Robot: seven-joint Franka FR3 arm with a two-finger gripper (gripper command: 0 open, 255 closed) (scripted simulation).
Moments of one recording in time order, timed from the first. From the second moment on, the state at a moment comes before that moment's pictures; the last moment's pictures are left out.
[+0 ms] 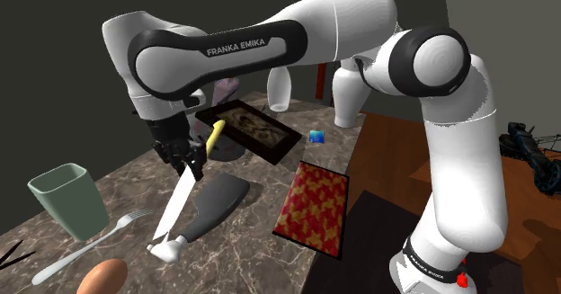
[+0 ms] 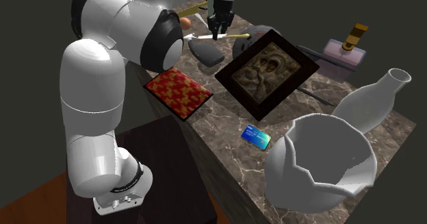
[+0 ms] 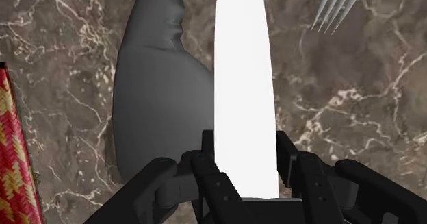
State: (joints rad) arm 0.04 0.46 0.66 -1.40 -0.24 1.60 1.95
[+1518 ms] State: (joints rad) arm 0.04 0.48 0.66 -1.46 -0.25 1.67 1.96
